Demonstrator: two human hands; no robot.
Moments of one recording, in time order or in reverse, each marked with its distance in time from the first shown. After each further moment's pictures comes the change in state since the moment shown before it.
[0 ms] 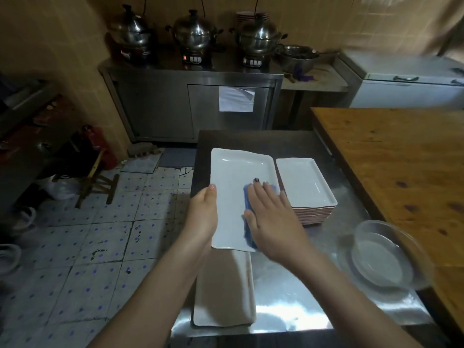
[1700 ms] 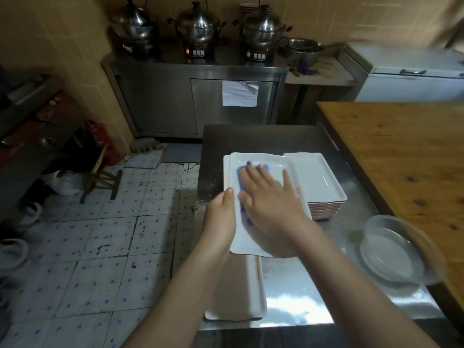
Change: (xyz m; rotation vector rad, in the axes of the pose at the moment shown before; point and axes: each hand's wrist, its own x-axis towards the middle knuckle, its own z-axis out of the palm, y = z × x) left_hand -0.007 -0.013 0.002 0.004 -0.026 -0.029; right_hand 0.027 -0.029 -0.018 -0.111 -0.109 -0.027
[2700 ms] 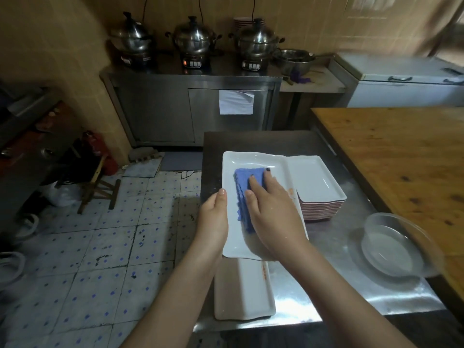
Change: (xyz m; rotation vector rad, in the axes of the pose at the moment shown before) left_hand -0.008 -0.001 -0.031 -0.098 -0.015 0.021; right_hand -0.023 -0.031 0.007 0.327 0.271 0.193
